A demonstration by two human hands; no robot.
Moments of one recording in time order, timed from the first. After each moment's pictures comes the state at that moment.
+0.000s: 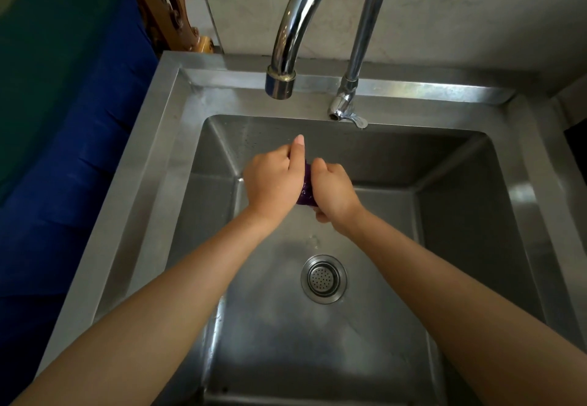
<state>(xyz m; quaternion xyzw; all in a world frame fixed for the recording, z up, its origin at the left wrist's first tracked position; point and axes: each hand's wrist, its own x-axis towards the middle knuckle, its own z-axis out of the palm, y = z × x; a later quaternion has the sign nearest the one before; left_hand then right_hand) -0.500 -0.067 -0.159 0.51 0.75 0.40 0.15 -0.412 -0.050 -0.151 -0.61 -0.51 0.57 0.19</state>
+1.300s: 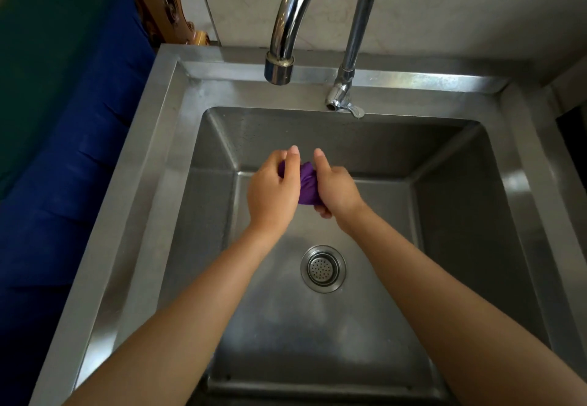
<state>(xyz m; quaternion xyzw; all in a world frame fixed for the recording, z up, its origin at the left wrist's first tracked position) -0.492 -0.093 -0.178 0.43 0.74 0.47 0.24 -0.403 -0.059 -0.169 -0.62 -0.50 0.57 0.18</state>
